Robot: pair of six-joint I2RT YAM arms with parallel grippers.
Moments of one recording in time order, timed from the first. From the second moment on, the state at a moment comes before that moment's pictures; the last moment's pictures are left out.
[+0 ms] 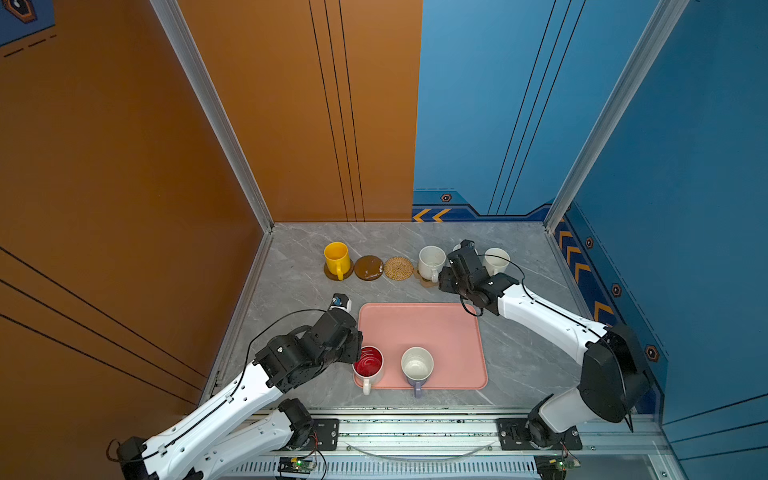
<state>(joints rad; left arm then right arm) -0.83 0.82 0.83 -0.96 -0.26 -0.60 0.58 1.54 1.15 -0.41 0.25 0.64</state>
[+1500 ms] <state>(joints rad) -1.35 1.07 0.76 -1.06 -0.39 -1.14 0.57 1.56 1.13 -0.35 0.20 0.65</state>
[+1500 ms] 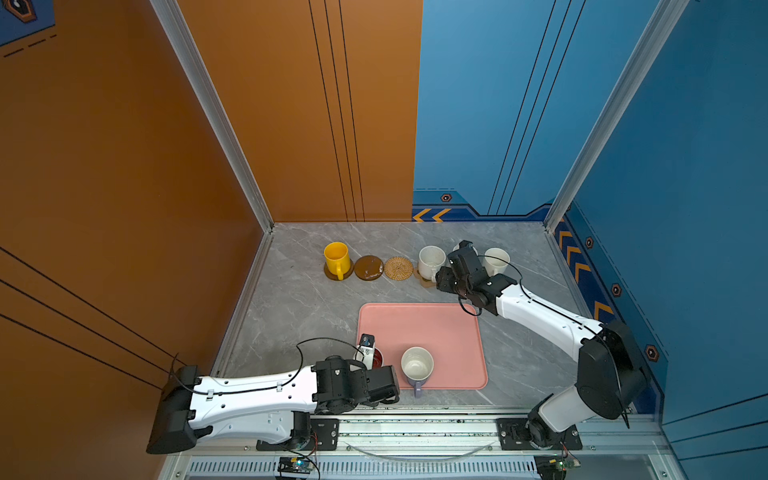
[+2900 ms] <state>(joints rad) -1.27 1.17 0.64 -0.87 -0.38 -1.13 0.56 1.60 1.13 -0.35 0.17 0.66</state>
